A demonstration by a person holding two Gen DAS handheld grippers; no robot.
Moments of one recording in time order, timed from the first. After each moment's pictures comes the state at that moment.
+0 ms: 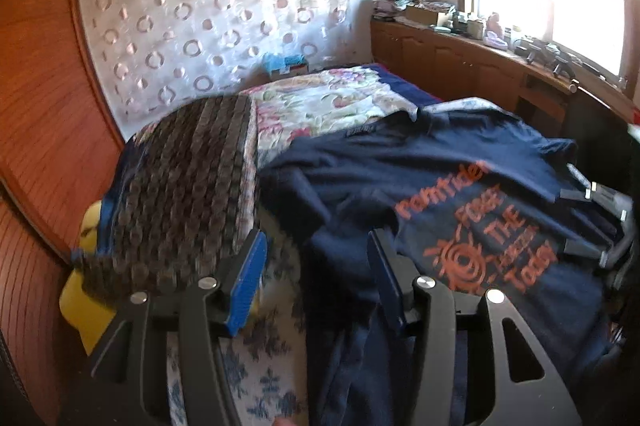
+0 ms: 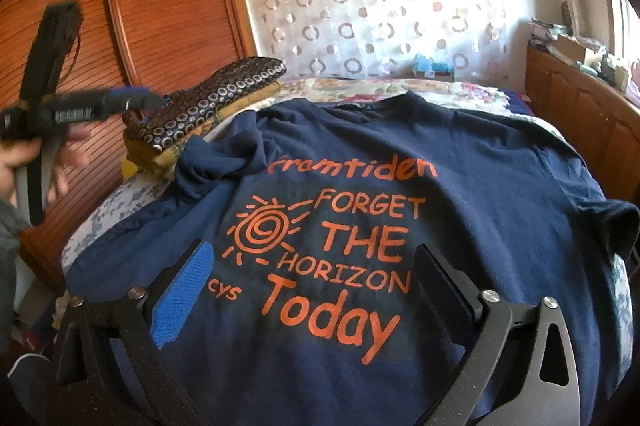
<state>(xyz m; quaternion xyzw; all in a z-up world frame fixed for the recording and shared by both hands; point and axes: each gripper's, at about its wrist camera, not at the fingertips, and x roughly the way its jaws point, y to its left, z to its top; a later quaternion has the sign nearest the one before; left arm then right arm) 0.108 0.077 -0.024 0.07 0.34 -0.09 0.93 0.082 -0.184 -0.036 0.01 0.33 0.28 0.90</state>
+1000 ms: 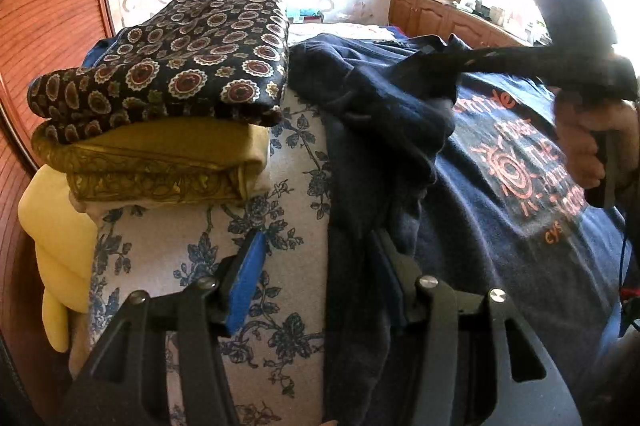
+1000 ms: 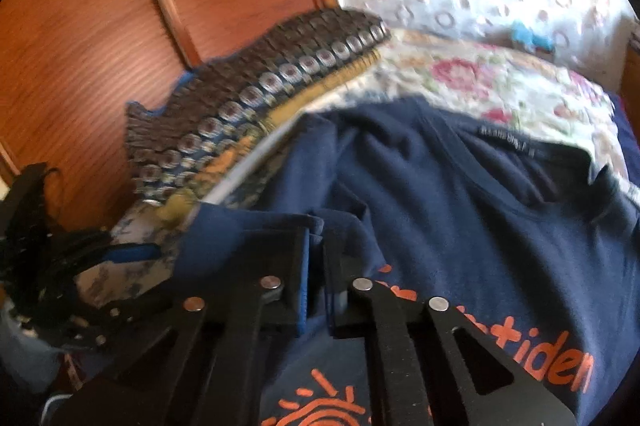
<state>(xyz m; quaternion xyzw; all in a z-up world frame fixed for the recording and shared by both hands) 0.090 0.112 -0.116 0.00 0.41 -0.08 0.91 0.226 -0.047 -0.044 -0.03 0.40 0.43 0.81</state>
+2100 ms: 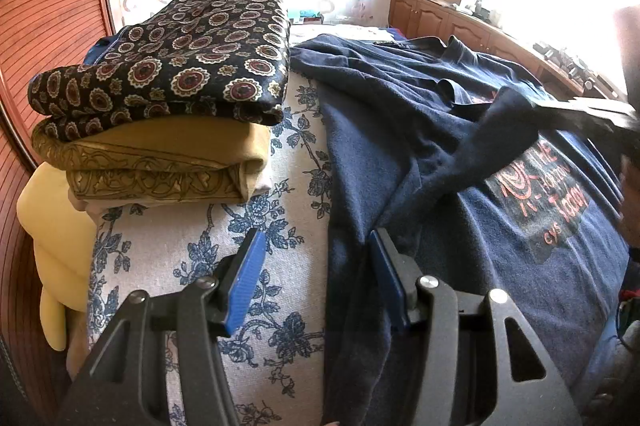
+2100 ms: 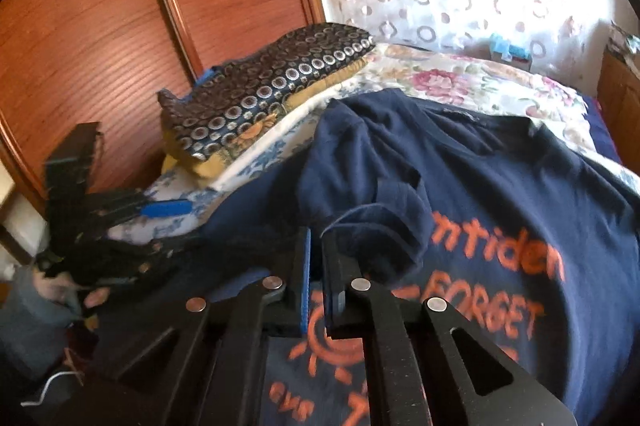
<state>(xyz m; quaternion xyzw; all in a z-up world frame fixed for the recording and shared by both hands) 0.090 0.114 -0.116 0.00 0.41 -0.08 0.91 0.150 -0.097 -0.029 -0.03 0.39 0.39 0.83</state>
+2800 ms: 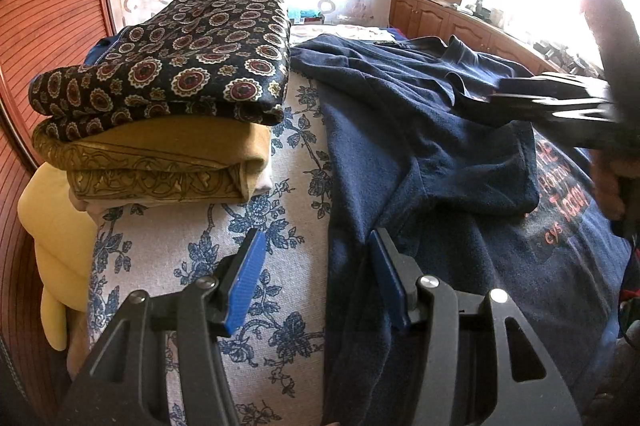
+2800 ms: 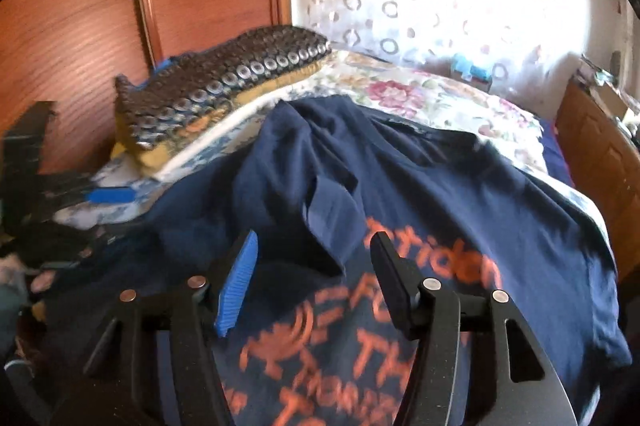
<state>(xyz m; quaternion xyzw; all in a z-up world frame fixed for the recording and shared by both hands) 0.091 0.113 -0.115 0.00 0.41 -0.08 0.91 0.167 -0.091 -0.036 -0.11 0.37 0.32 0.87</state>
